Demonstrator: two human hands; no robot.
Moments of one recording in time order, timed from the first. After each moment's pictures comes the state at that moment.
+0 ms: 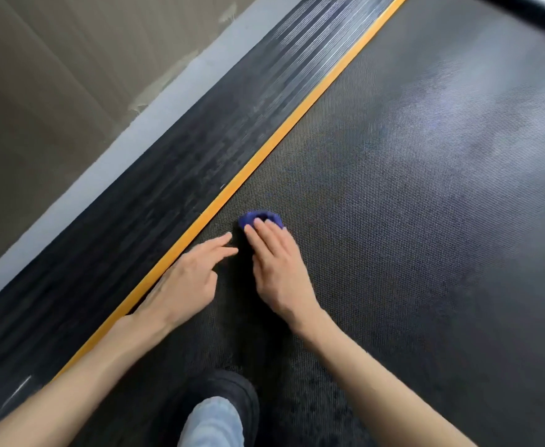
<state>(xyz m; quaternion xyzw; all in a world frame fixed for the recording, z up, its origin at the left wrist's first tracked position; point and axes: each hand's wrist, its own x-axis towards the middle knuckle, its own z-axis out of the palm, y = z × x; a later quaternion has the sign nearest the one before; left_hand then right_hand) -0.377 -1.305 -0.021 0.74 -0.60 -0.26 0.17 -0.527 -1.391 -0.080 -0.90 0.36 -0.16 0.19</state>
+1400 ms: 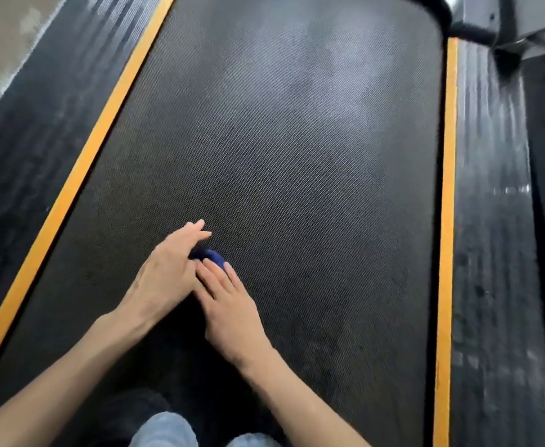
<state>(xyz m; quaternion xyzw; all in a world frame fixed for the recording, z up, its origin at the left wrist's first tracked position) -0.507 -1.377 -0.035 0.66 -0.68 -0.27 0.16 -0.635 -1.329 -0.072 -0.84 0.49 -0.14 0.18</state>
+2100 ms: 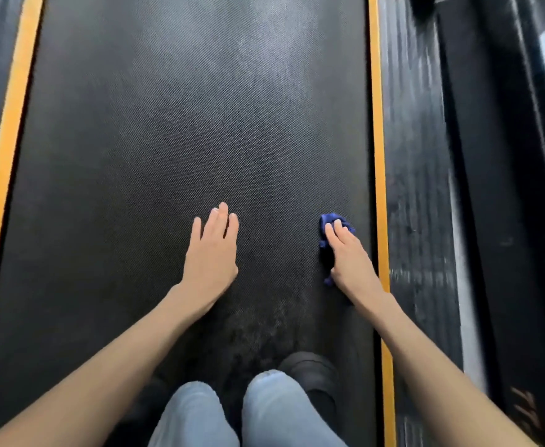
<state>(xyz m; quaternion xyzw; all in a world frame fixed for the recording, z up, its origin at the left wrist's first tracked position) -0.603 -1.386 -0.031 0.53 -0.82 -0.17 -0.10 -0.842 -1.345 -0.014 -0.62 0.74 0.10 0.26</state>
